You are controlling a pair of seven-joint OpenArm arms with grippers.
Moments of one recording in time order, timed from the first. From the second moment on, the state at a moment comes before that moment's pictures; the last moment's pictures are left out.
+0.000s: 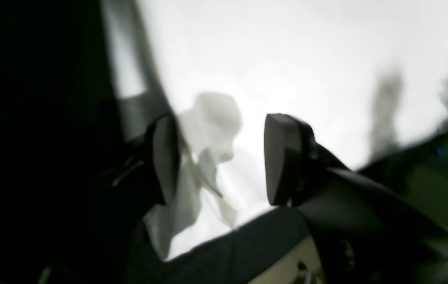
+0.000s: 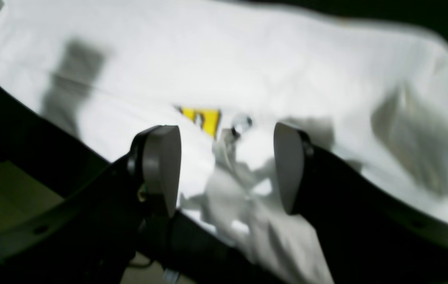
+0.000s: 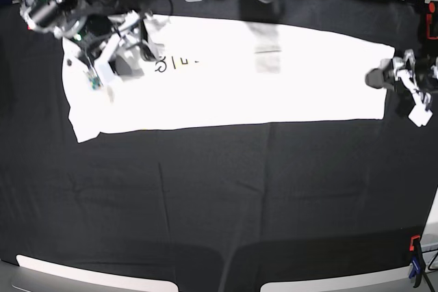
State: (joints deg) left arm 2.4 -38.1 -6.2 65.7 -72.2 -36.5 65.4; right arm -26.7 9.0 22.8 121.9 33.3 39.2 -61.0
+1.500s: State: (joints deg) left arm 2.2 -36.4 -8.8 60.5 -75.3 -42.1 71.6; right arm -28.1 8.8 26.8 128.4 34.4 39.2 -63.2
